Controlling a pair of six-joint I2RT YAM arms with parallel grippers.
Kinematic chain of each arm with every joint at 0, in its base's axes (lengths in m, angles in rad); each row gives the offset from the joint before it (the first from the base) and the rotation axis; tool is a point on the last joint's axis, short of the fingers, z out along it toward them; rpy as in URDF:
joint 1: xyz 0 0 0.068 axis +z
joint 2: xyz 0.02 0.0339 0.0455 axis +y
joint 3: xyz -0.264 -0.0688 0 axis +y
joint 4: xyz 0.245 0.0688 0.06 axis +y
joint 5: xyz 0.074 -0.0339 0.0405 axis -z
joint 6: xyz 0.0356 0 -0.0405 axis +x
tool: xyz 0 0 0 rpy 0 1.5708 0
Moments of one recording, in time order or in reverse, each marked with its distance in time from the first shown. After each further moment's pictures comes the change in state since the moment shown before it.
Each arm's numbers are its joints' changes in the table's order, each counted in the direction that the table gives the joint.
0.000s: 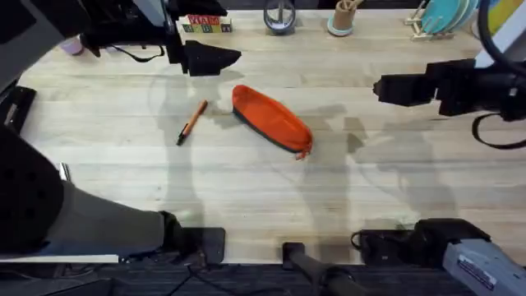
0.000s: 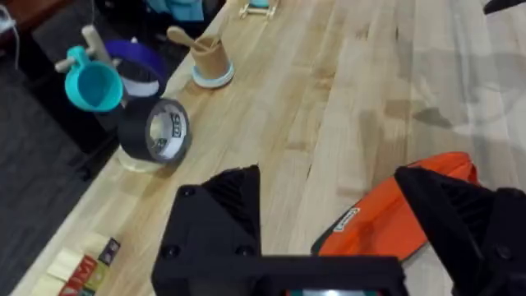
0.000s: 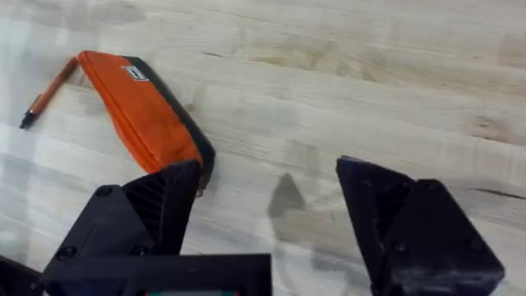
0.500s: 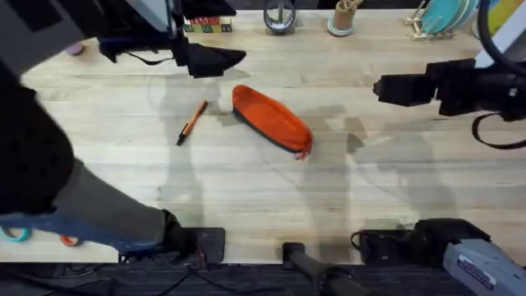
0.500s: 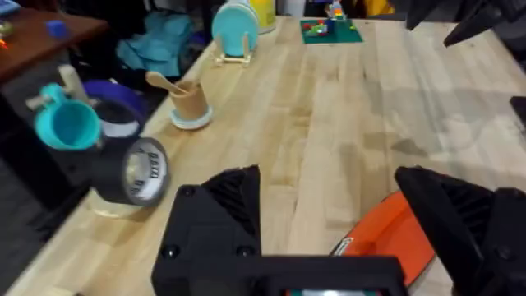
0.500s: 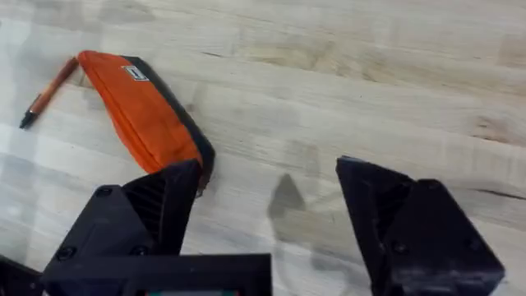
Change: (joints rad) left arm -0.010 0.109 -0.003 -0.027 0.190 0.063; right arm 0.000 0.000 0.000 0.000 0.000 0.000
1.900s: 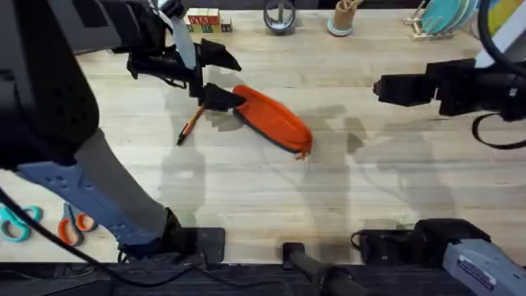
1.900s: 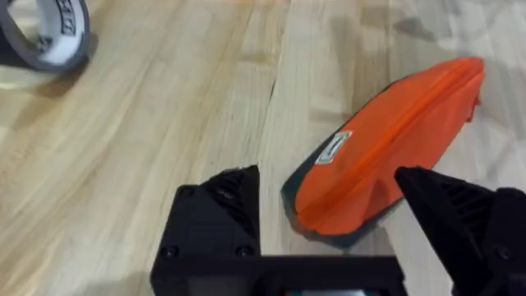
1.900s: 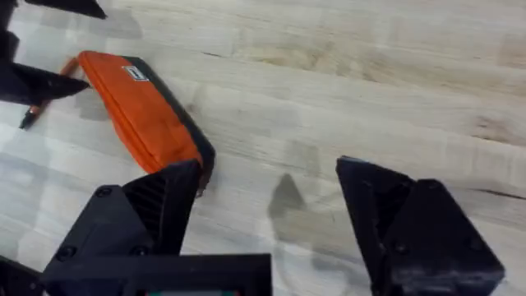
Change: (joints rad) left arm -0.038 0.195 -0.004 0.204 -0.320 0.234; right arm 0.000 0.000 0.000 0.000 0.000 0.000
